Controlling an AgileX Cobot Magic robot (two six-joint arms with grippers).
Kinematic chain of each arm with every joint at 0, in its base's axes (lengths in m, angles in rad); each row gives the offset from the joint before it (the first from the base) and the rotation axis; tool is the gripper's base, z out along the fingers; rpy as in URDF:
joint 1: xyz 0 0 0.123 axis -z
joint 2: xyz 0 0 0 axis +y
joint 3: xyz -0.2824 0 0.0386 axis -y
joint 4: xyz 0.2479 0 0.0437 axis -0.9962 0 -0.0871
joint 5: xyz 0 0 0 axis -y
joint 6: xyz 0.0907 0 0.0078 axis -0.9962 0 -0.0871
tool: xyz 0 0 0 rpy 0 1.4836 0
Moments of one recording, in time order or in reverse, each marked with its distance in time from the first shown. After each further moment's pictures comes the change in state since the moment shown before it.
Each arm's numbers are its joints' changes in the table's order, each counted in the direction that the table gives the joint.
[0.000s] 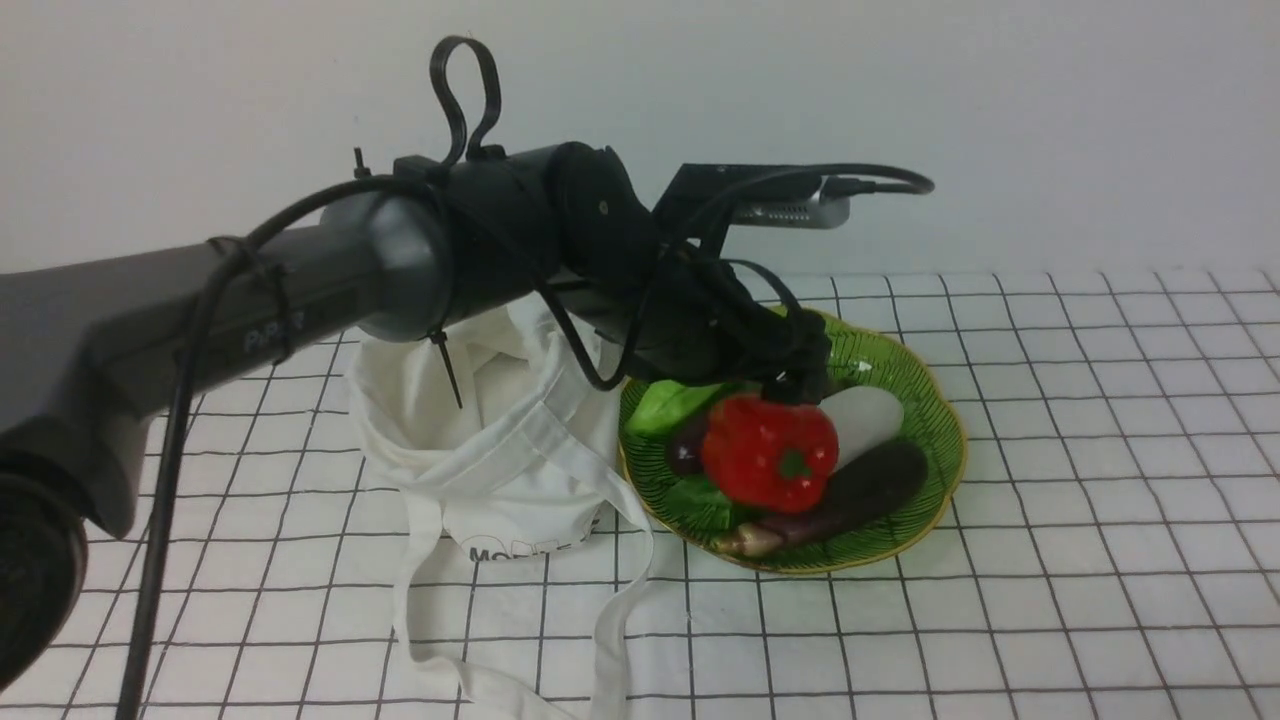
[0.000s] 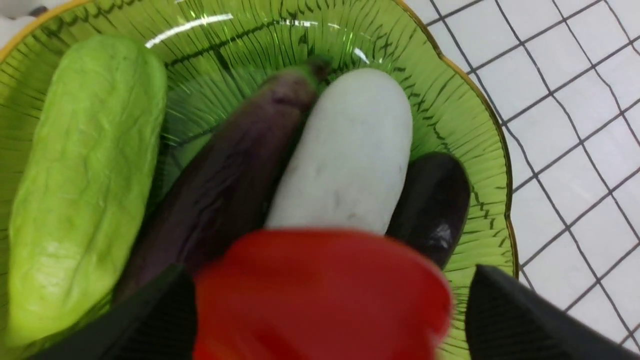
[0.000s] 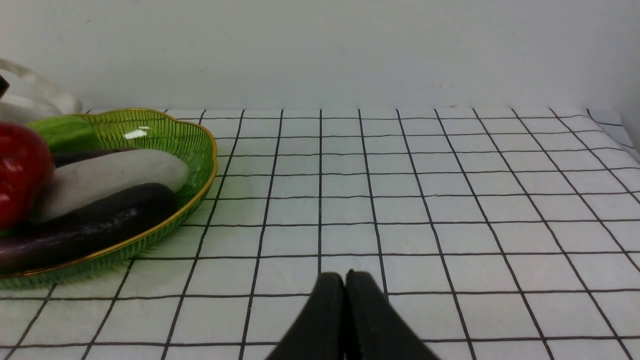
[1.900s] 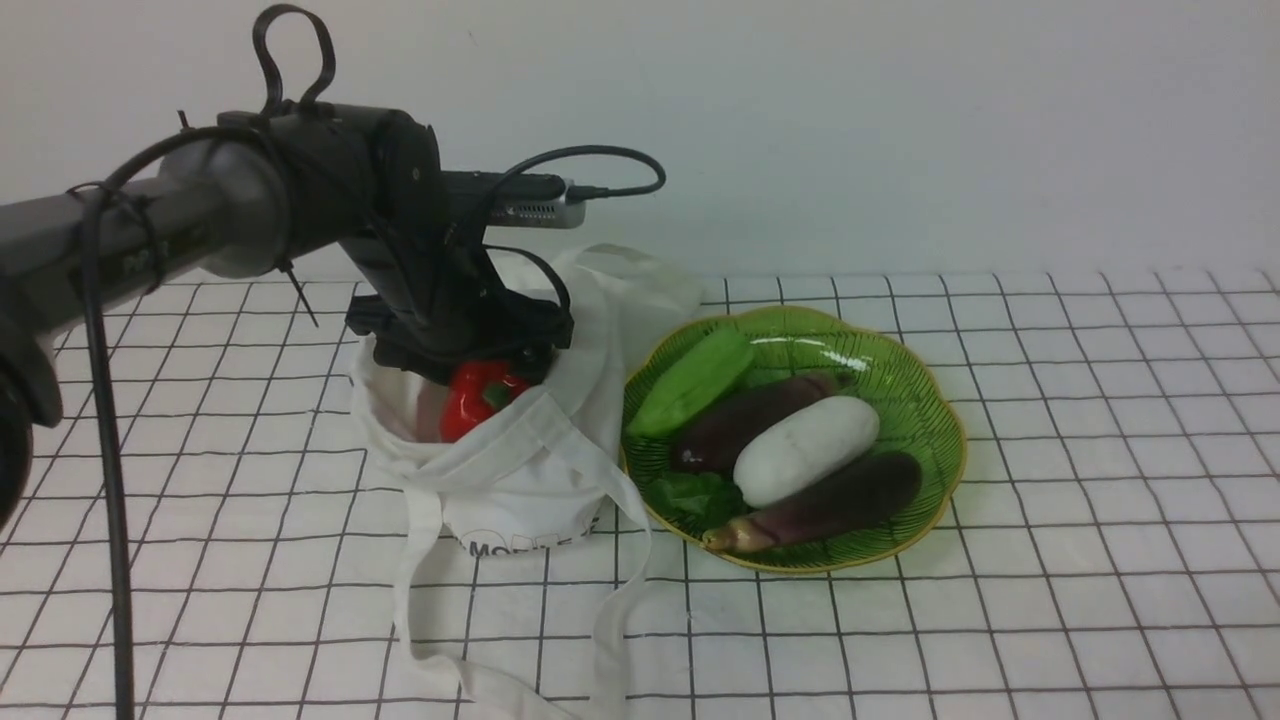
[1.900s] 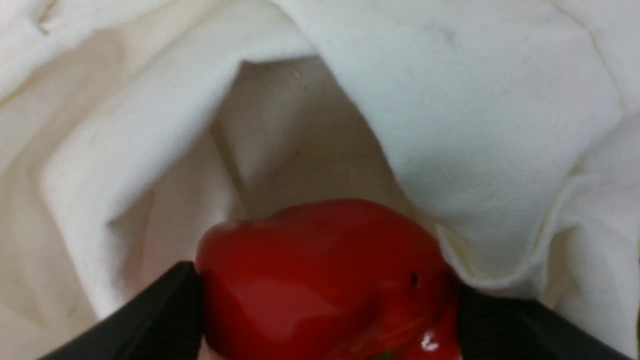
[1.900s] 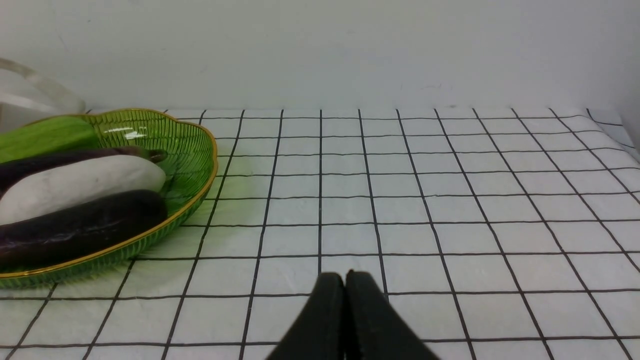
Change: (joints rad) right arm 0.000 0.000 0.000 0.000 0.000 0.000; left arm -0.276 0.052 0.022 -0.403 -0.245 0.286
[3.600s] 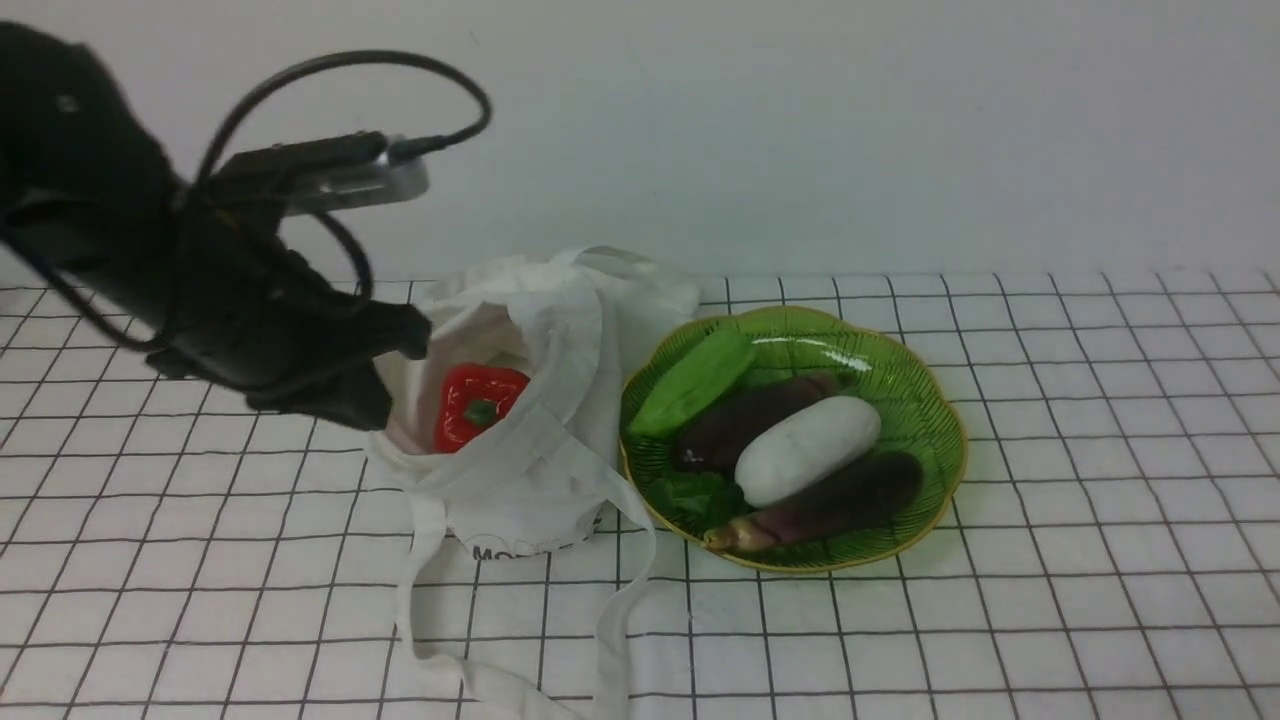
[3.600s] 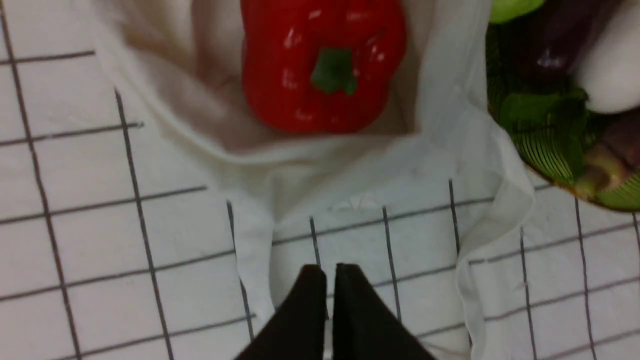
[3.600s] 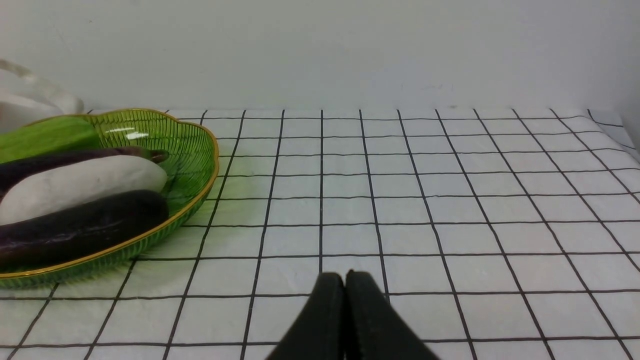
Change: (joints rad) right arm 0.000 0.000 0.000 0.000 0.000 0.000; left arm -0.109 -0.431 -0.300 0.206 -0.152 -0.124
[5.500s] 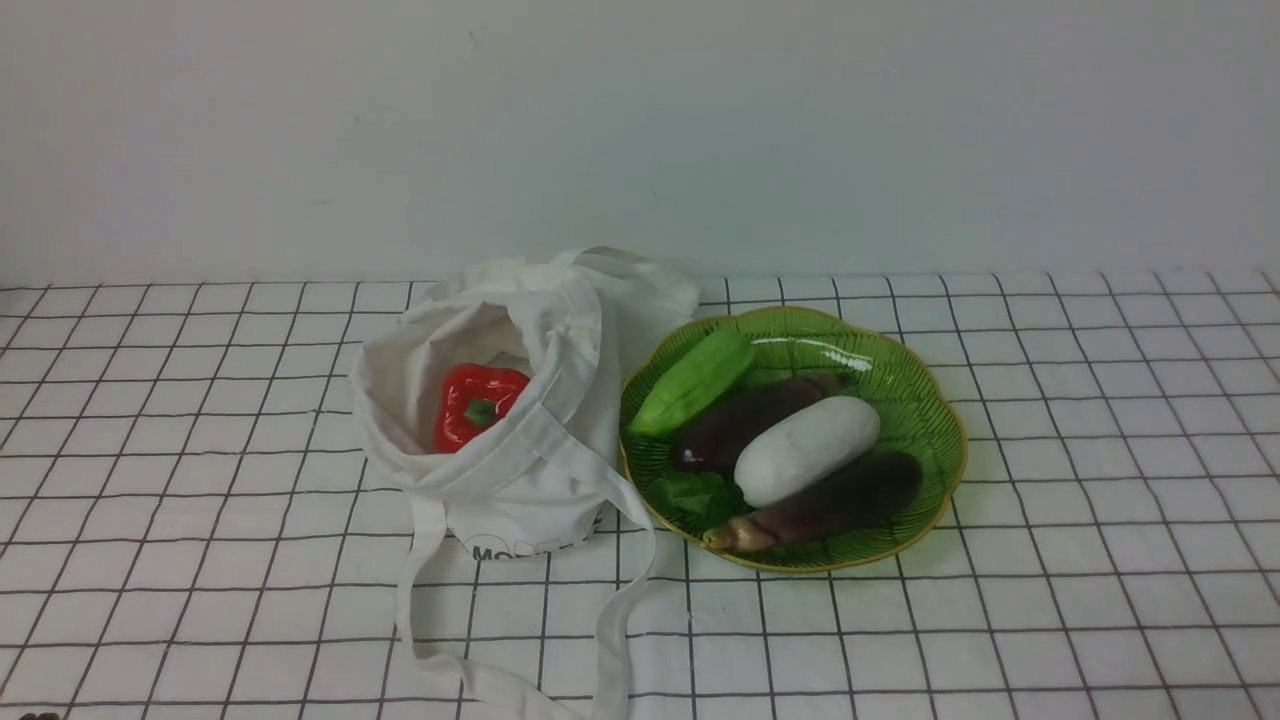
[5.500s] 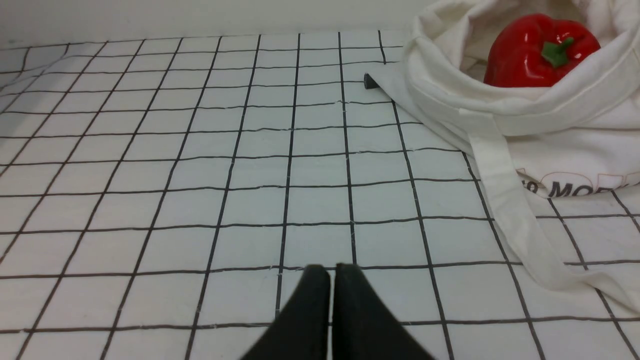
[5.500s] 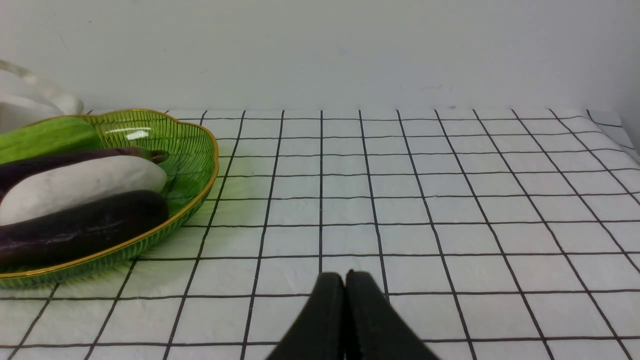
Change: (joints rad) right arm 0.000 0.000 0.000 0.000 0.000 0.000; left arm -0.186 -1.628 -1.326 -0.278 0.601 0.022
